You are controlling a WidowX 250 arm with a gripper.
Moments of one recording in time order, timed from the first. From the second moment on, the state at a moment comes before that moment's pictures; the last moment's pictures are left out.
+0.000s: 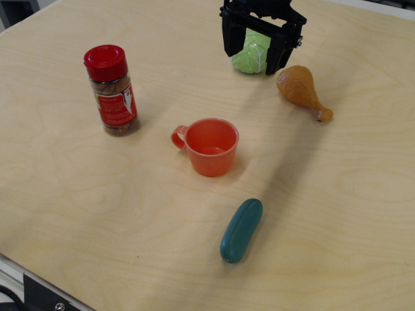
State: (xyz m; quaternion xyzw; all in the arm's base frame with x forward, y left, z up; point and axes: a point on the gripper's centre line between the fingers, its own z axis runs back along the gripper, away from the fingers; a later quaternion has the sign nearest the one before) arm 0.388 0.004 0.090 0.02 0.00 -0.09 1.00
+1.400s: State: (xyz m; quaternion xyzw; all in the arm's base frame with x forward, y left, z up) arm 0.251 -0.063 0.083 0.03 0.01 -0.13 0.99
